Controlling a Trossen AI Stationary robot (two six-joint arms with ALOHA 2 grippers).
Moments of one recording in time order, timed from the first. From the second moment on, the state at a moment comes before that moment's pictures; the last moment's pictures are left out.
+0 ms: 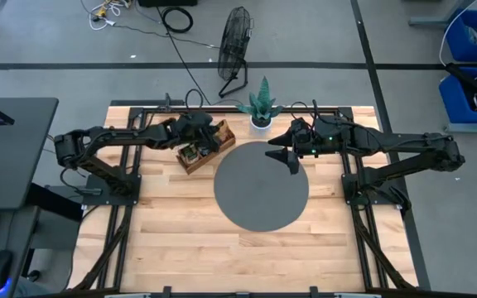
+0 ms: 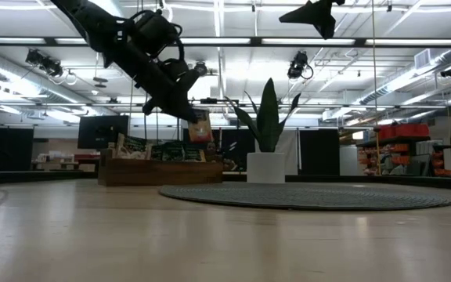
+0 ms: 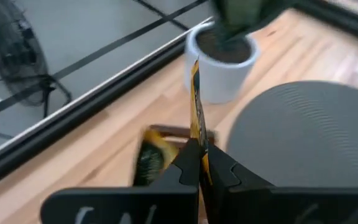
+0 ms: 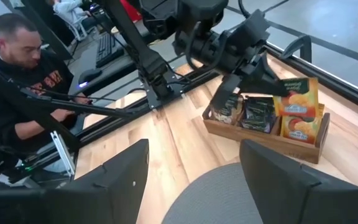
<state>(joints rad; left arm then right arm) 0.43 1.46 0.81 0.09 -0.21 -0.25 -0.09 1.09 1.01 -0.25 -0.01 0.43</state>
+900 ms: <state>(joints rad) 0.46 1.50 0.81 0.08 -0.16 -0.15 -0.09 1.09 1.01 -0.24 0.05 0.44</state>
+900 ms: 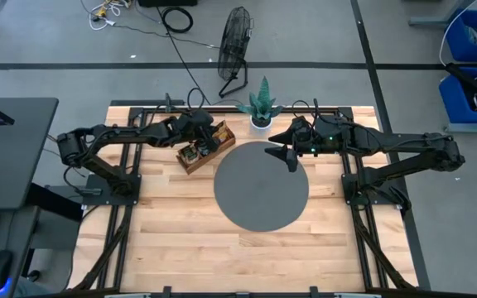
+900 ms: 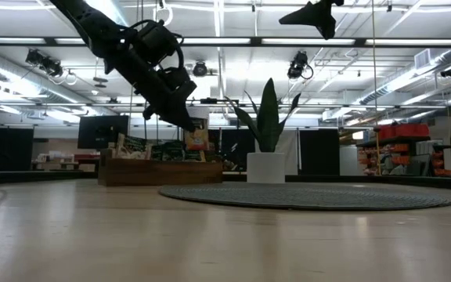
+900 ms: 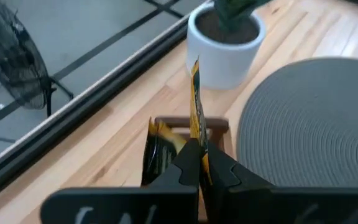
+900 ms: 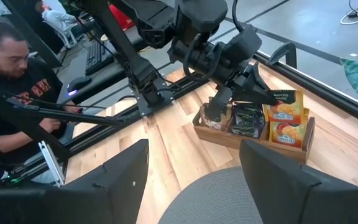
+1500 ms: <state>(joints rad) 0.48 1.55 0.81 0.09 -0.14 -0.13 -0.09 1.09 1.01 -0.24 0.05 0.44</state>
